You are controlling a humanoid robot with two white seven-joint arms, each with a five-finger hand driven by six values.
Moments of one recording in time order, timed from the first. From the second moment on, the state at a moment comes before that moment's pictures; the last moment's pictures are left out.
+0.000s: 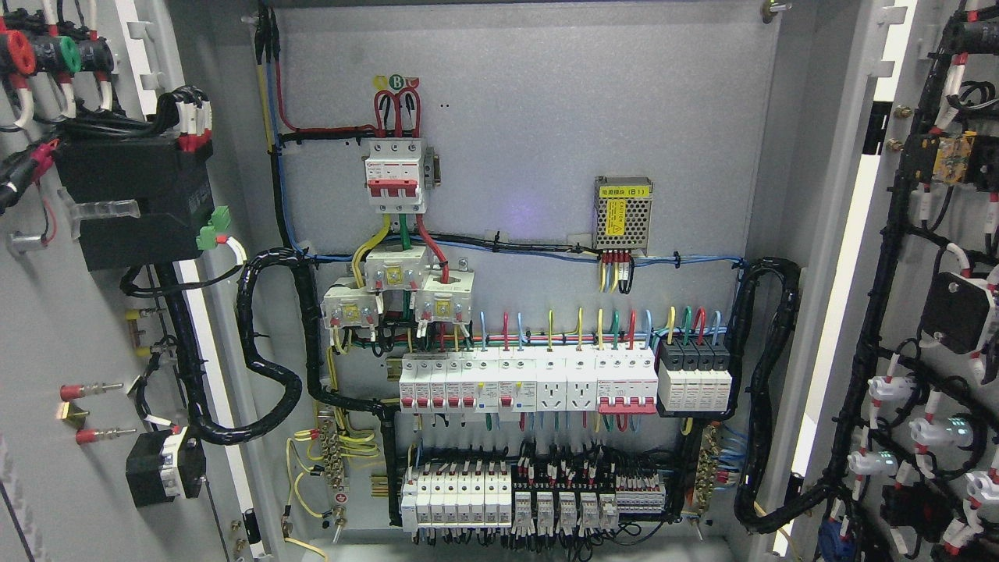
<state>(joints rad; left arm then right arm) 0.07 -0.04 0.13 0.05 -0.15 -0.22 -0.21 -0.53 0.04 0.89 -1.55 -0.42 -0.02 0.48</state>
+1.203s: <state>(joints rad) 0.13 -0.04 0.12 -0.05 -0.15 -0.25 -0.22 -0.35 0.01 0.66 -1.51 -0.40 -0.06 0.33</state>
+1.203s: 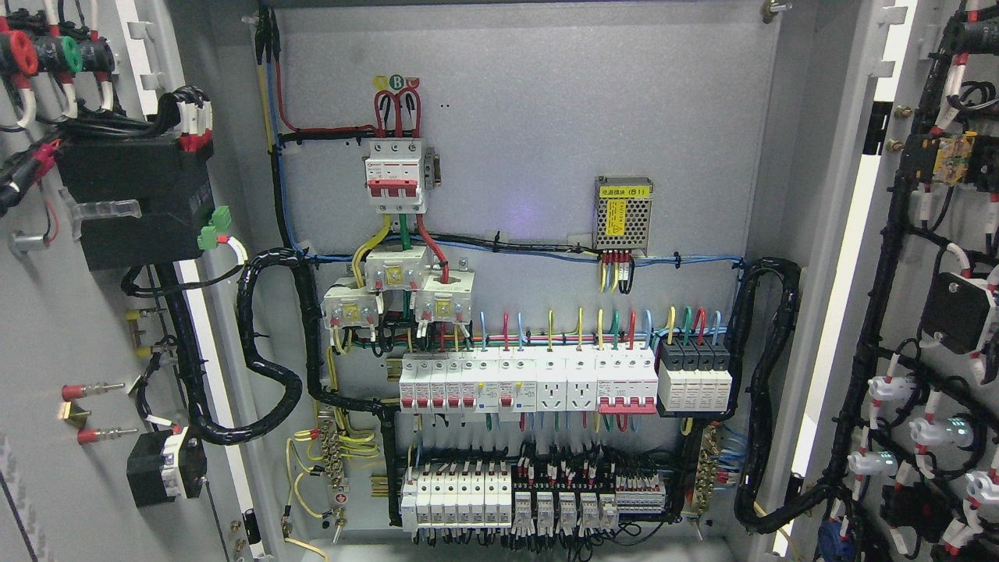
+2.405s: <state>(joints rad) 0.53 0.07 -0.12 -0.83 0.00 -0.54 -0.22 -0.02 -0.12 0.47 -1.53 -0.33 -0.34 0.32</state>
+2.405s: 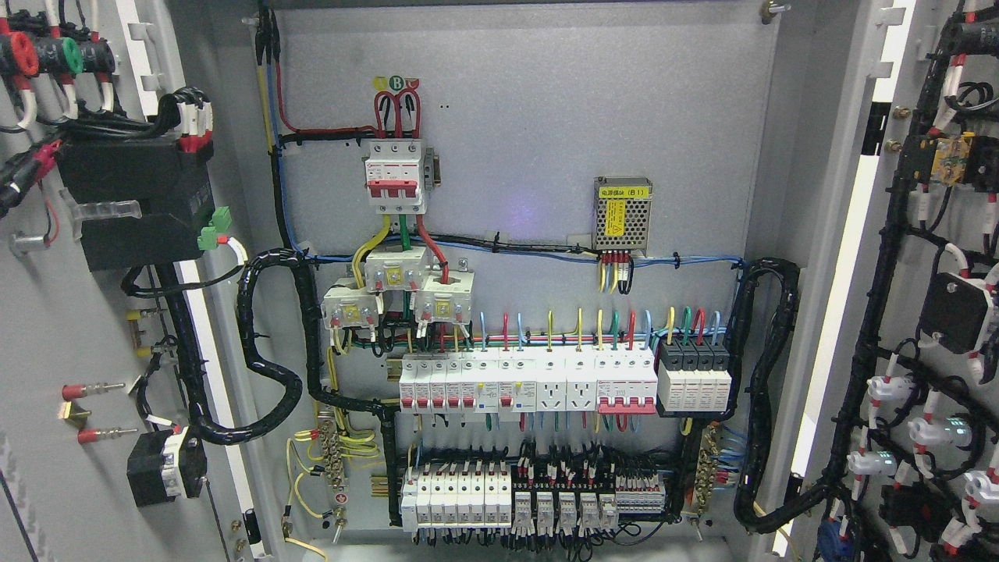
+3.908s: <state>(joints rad) 0.55 0.32 -0.28 -1.63 0.13 -0.62 -0.22 0.28 -0.23 0.28 -1.78 -0.33 -0.51 0.31</state>
